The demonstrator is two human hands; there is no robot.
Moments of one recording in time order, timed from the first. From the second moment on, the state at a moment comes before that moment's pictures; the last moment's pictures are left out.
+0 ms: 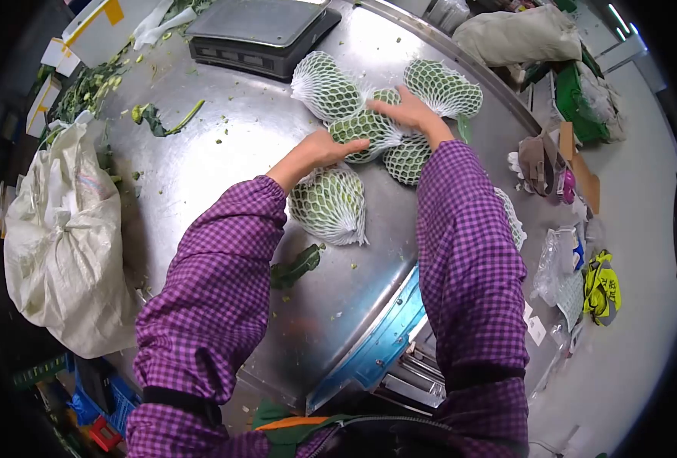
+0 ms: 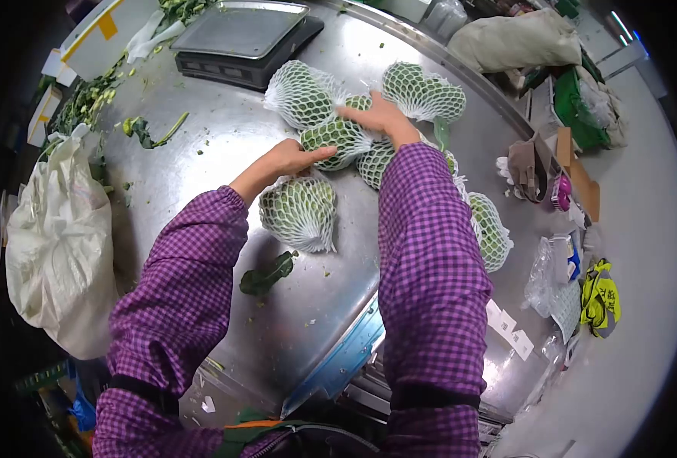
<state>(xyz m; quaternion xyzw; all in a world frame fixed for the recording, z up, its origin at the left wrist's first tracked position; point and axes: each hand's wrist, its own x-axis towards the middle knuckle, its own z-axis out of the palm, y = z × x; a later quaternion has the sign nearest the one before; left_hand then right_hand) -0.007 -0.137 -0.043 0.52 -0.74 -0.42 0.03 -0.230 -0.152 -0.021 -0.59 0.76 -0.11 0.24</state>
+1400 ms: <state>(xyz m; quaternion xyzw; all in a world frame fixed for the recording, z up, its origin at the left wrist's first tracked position) -0.099 0.251 0.101 0.17 -0.71 -0.68 0.02 -0.311 0.477 0.099 -0.40 0.69 -0.51 0.33</state>
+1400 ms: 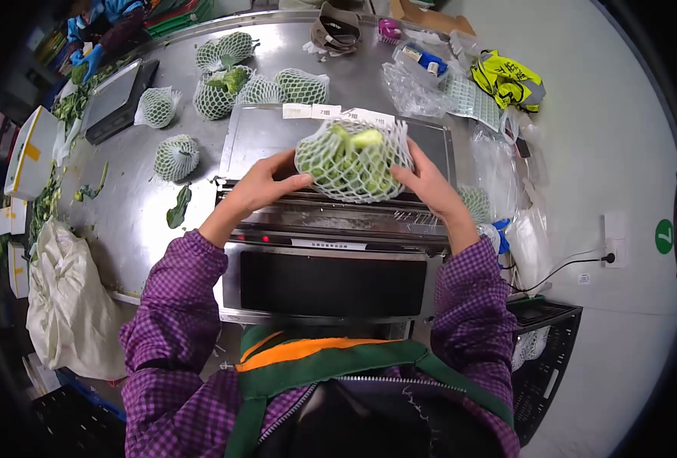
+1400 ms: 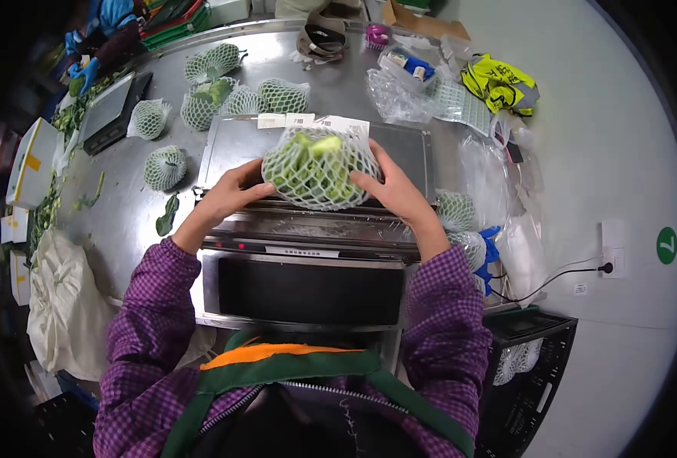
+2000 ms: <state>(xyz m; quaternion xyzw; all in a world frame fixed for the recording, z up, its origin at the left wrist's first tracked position) -0.009 0.274 0.084 0.35 -0.73 -0.59 0.10 -0.260 0.560 0.078 -0.14 0.69 -0.64 0.32</state>
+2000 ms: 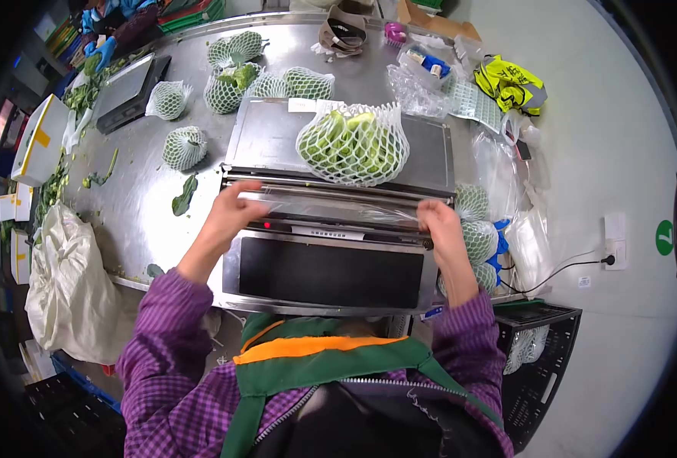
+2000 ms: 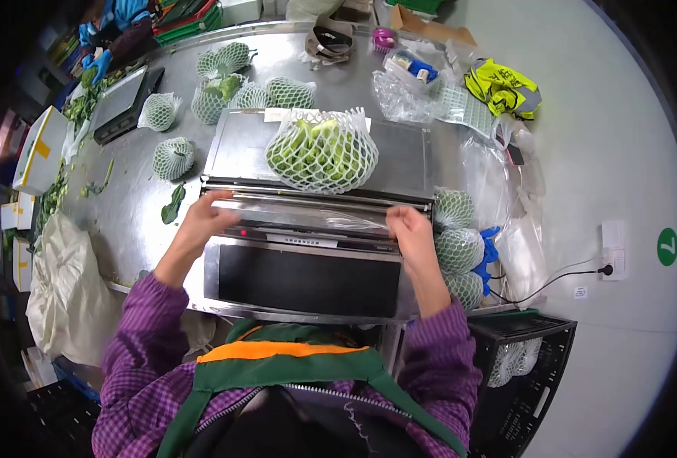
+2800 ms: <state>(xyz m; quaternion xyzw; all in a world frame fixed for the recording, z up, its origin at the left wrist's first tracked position) -0.130 0.217 0.091 0.05 -0.73 -0.68 0.01 -0.357 0.465 0.100 -0.40 0.50 -0.59 0.50</state>
